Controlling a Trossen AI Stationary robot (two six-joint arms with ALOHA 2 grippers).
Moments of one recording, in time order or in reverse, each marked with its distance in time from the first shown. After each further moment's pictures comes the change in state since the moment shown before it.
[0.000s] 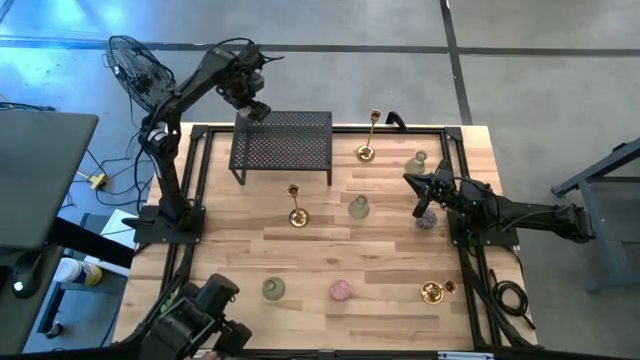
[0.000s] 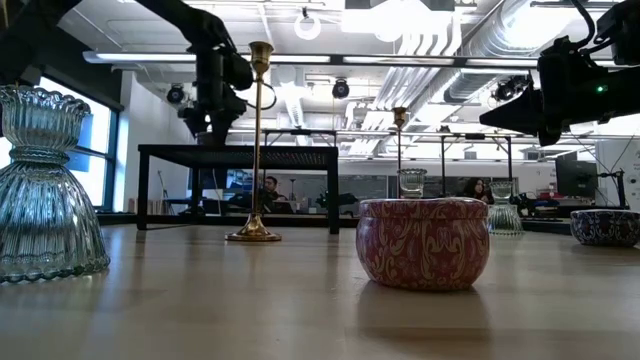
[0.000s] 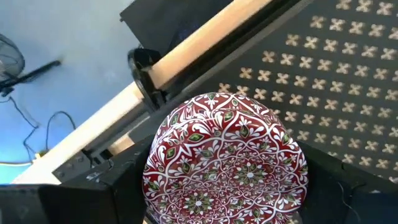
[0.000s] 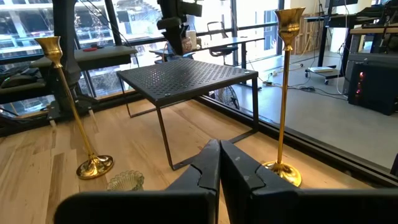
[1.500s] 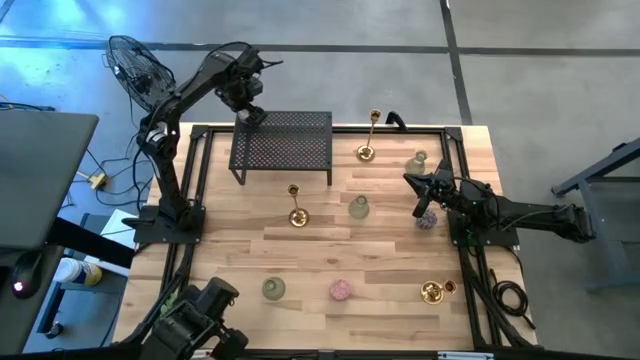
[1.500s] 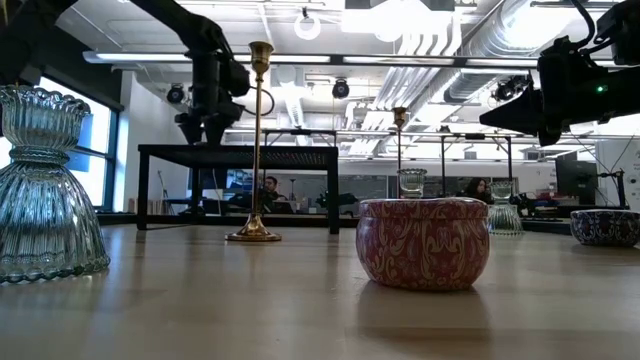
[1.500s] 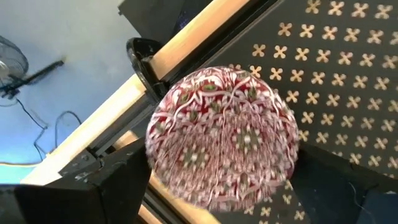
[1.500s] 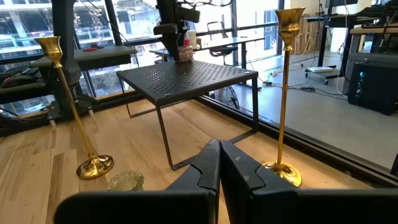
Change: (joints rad) left arm 0.005 -0.020 -0.060 0.008 -0.001 0.075; right arm 0.000 0.000 0.000 0.000 0.000 0.000
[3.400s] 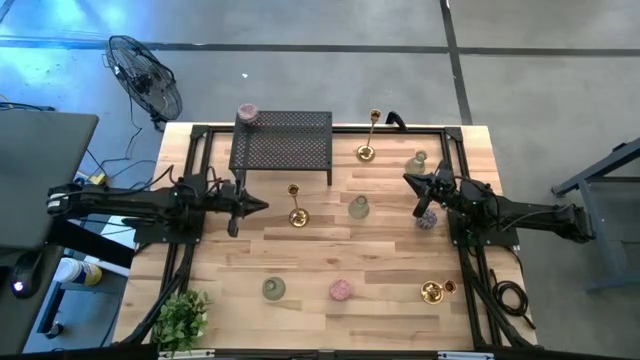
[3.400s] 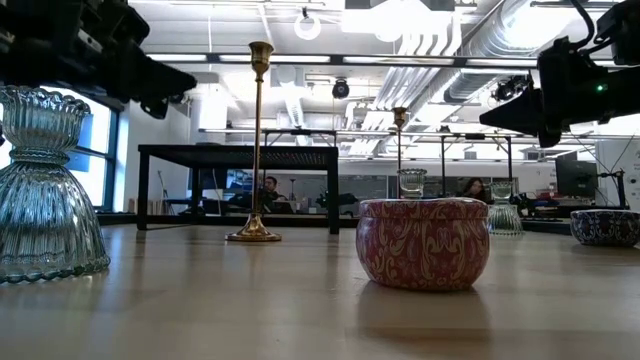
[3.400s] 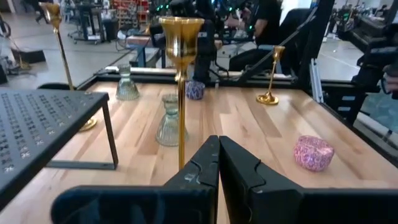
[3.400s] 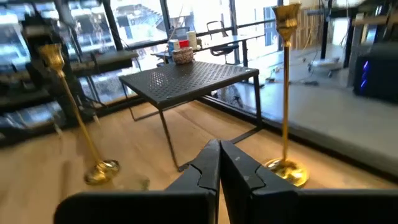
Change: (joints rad) left arm -0.904 -1.284 -1.645 1.722 0.200 -0.181; right arm 0.000 0.000 0.000 0.002 -0.004 0.071
